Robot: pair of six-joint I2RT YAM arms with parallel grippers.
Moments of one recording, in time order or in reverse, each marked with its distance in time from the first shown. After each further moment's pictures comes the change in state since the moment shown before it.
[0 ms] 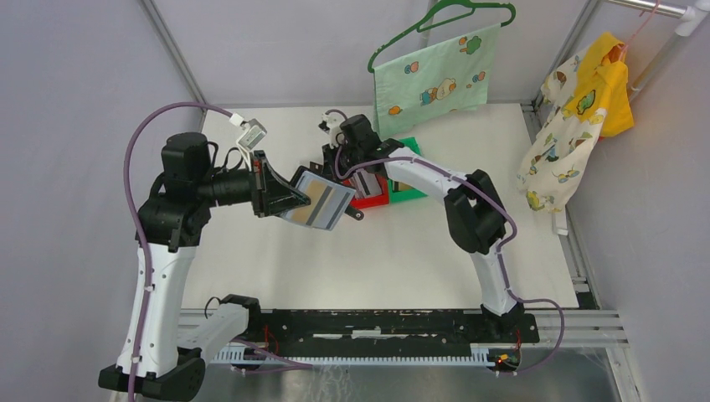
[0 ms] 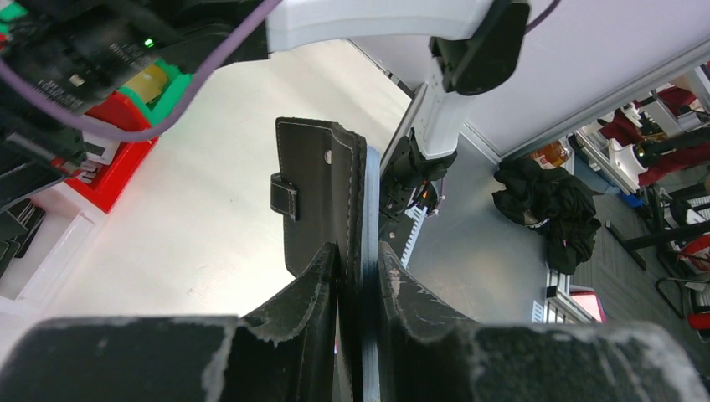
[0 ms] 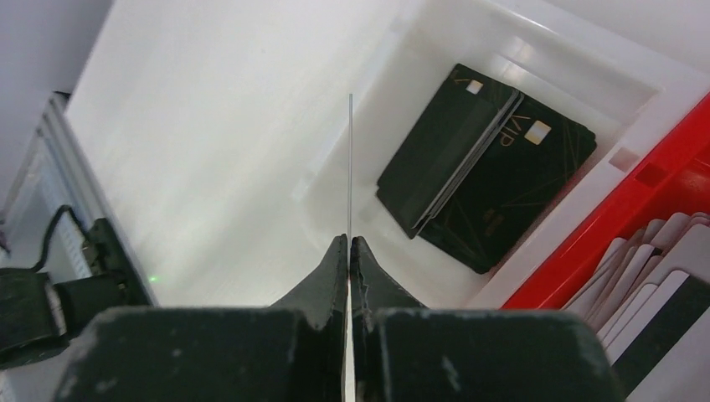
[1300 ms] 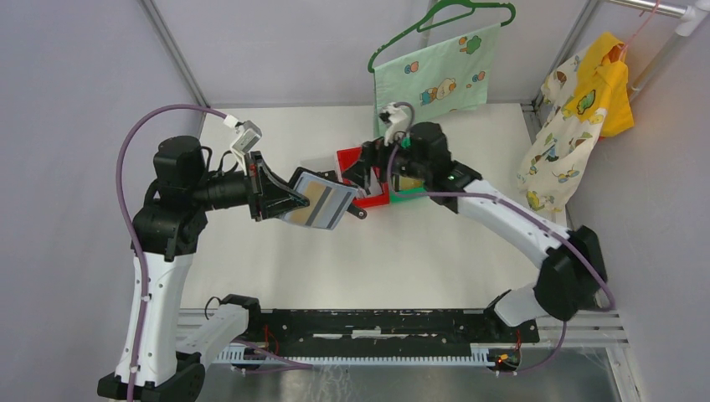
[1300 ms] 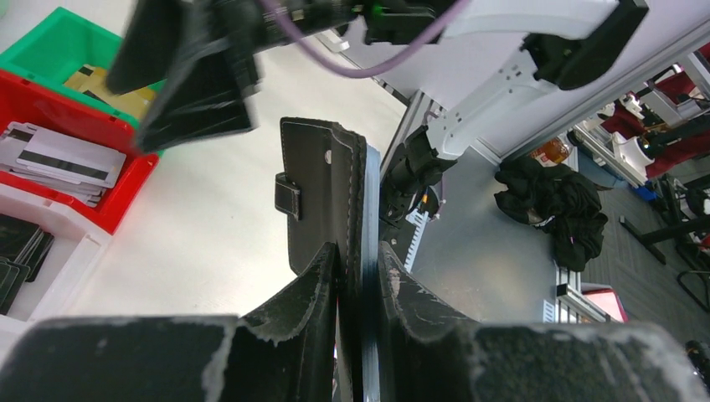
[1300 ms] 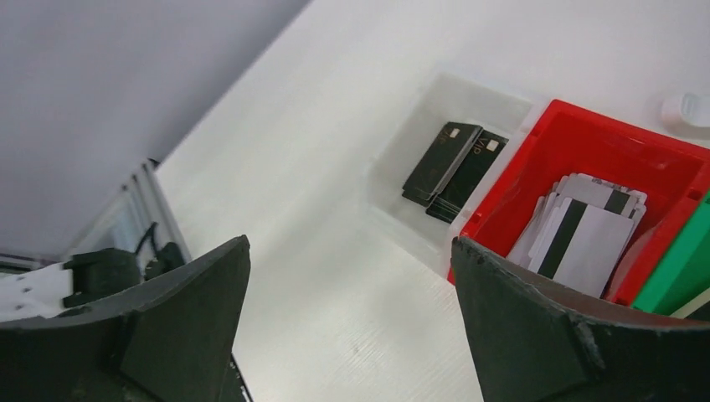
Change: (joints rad) left arm 0.000 -0.037 0.000 0.037 0.026 -0.002; right arm -0.032 -0.546 -0.464 0.201 0.116 0.013
